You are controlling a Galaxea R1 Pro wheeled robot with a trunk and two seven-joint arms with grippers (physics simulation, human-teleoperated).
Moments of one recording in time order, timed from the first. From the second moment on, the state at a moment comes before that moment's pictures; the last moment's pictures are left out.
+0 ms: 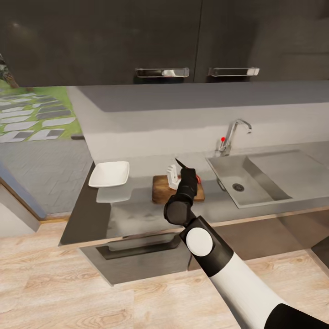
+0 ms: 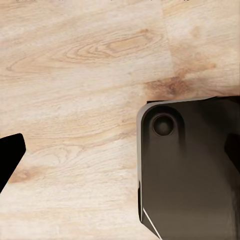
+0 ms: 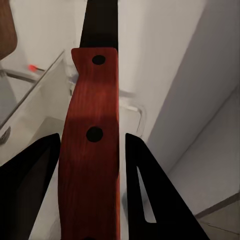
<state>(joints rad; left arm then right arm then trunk) 0.17 0.06 -0.35 -0.35 0.18 -0.58 0.31 -0.83 0.17 0.63 -1.31 2.03 0.81 0.83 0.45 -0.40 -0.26</state>
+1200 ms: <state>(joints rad) 0.17 0.06 -0.35 -0.35 0.18 -0.58 0.31 -0.83 0.17 0.63 -1.30 2.02 0.85 0.85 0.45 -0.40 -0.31</state>
